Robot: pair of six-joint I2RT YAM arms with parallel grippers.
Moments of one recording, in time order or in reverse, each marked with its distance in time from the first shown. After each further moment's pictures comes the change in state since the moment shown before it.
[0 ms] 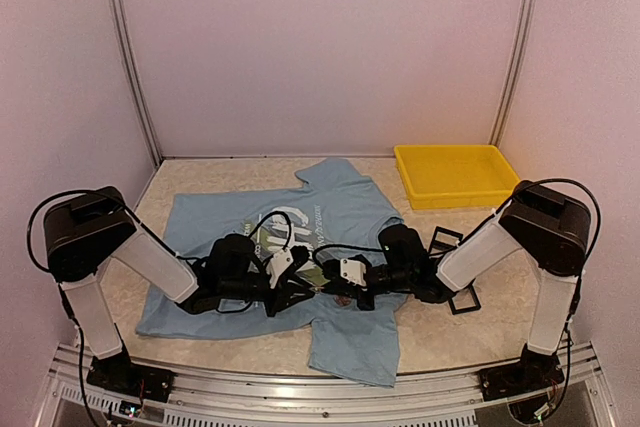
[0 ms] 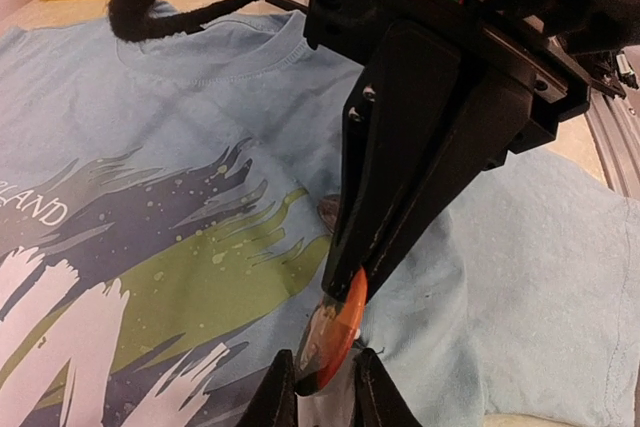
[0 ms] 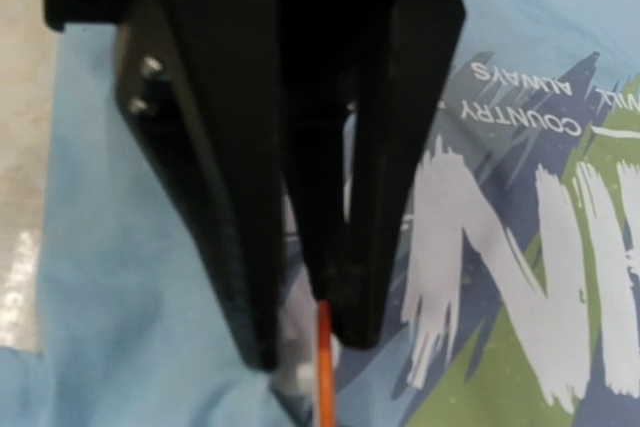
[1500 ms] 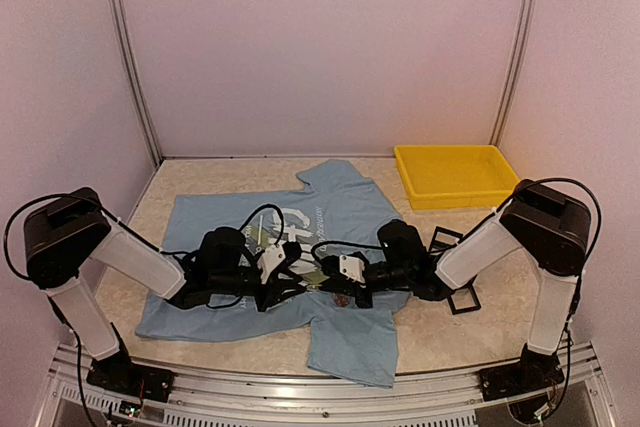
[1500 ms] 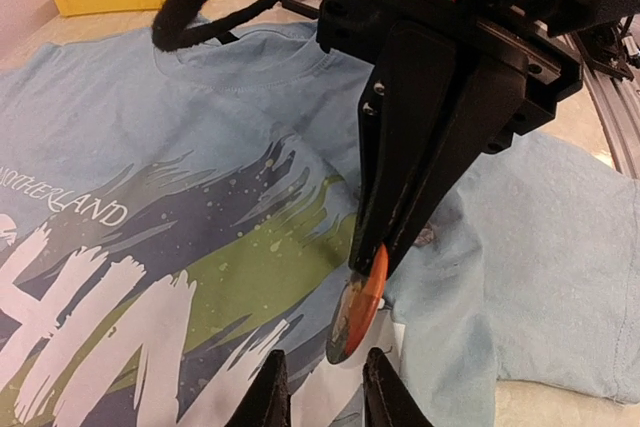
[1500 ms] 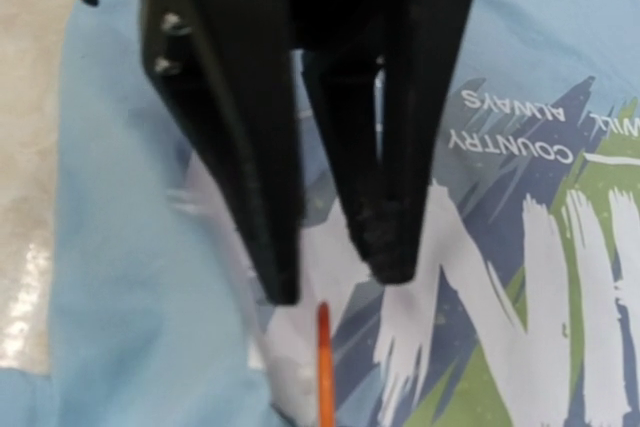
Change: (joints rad) left arm 0.029 -0.113 -0.021 -0.115 -0.014 0.095; right arm -0.004 0.000 0.020 -0.003 -0.030 0.015
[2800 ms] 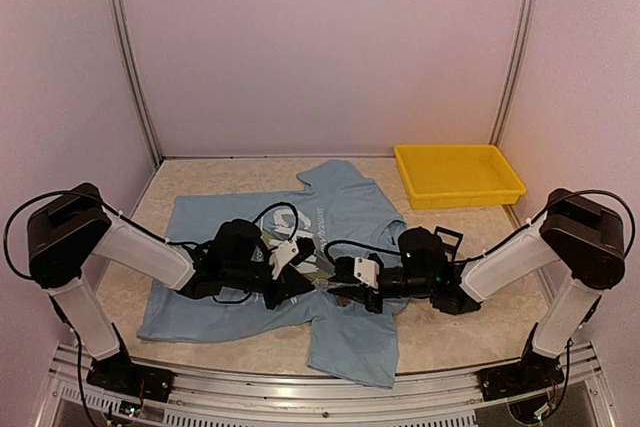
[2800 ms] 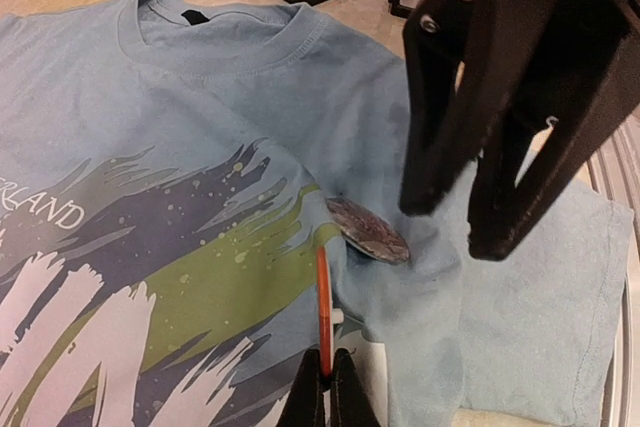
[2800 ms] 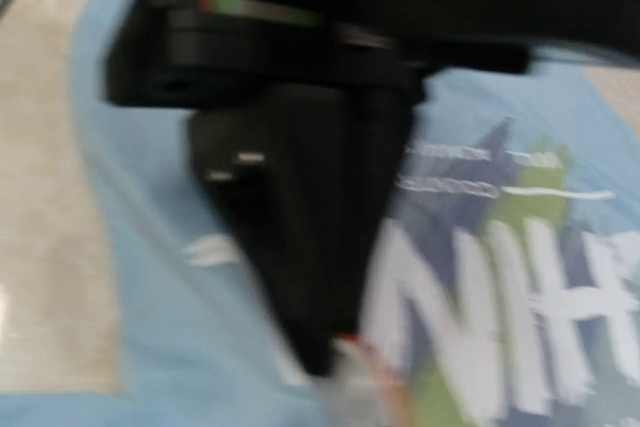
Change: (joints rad) left arm -0.026 0.026 0.125 -0.179 0.039 -0.077; right arm 0.043 -0.201 -0.157 0.073 0.130 0.055
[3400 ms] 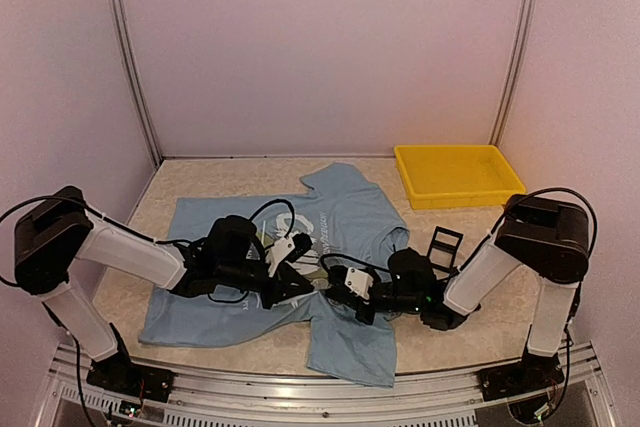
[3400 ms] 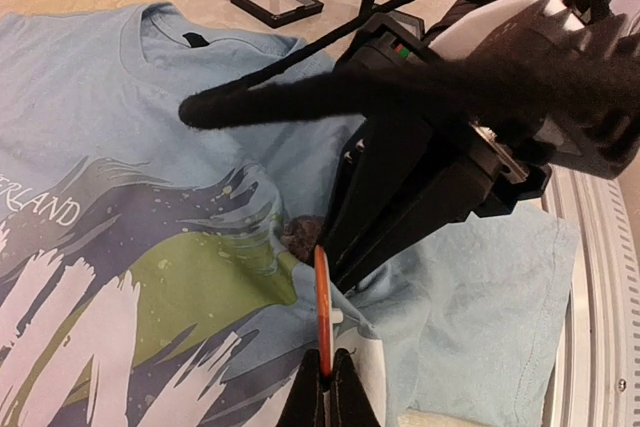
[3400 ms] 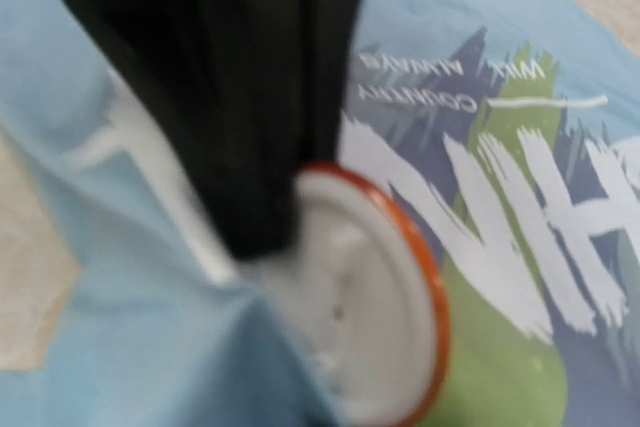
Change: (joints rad) left arm -0.010 -0.090 -0.009 -0.066 0.042 -0.081; right arm 0.067 0.188 -0.030 0.220 0.180 0.139
